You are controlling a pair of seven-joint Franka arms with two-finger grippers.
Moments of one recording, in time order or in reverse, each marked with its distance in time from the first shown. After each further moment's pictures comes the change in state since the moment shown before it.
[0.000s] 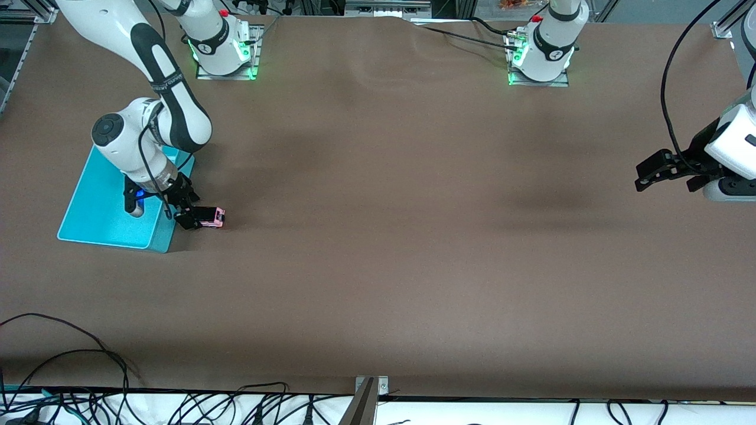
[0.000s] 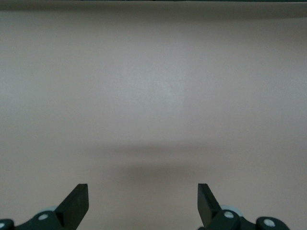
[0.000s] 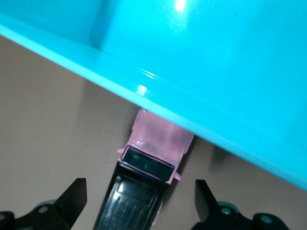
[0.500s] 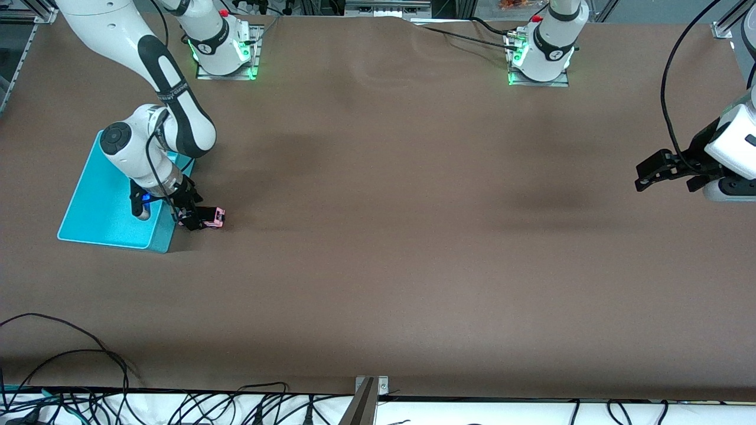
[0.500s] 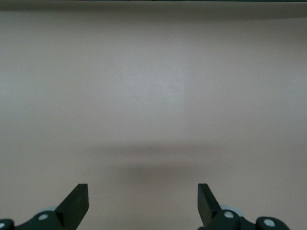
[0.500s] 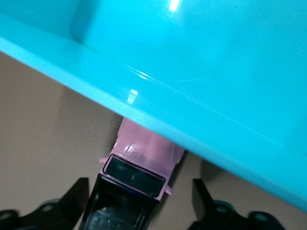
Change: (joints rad) left arm 0.000 0.000 0.000 0.000 0.000 0.000 0.000; right arm 0.000 0.047 0.000 0.021 -0.011 0.000 0.000
